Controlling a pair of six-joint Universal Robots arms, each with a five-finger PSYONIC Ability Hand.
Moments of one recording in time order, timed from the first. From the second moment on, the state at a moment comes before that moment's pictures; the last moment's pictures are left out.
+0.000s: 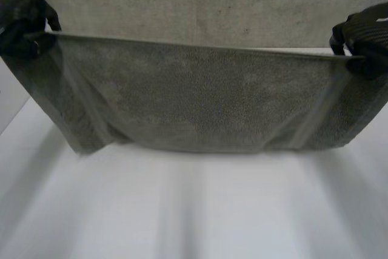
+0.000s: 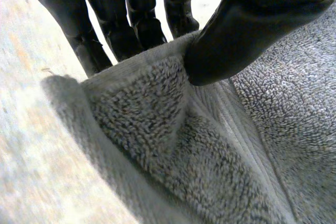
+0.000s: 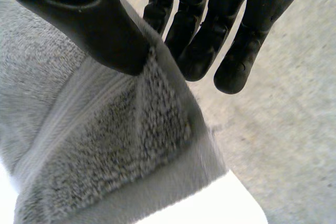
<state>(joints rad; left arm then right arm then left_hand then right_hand) 4.85 -1.51 -1.60 3.29 -0.86 3.16 1.58 -1.51 1.24 0.53 1.05 2.53 1.30 1.35 1.35 1.36 1.17 1.33 1.32 1.33 1.34 1.17</state>
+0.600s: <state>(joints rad) 4.62 -2.03 -0.74 3.40 -1.03 3.04 1.79 -1.06 0.57 -0.03 1.18 2.84 1.30 1.35 1.35 1.36 1.17 1.33 1.32 1.33 1.34 1.18</state>
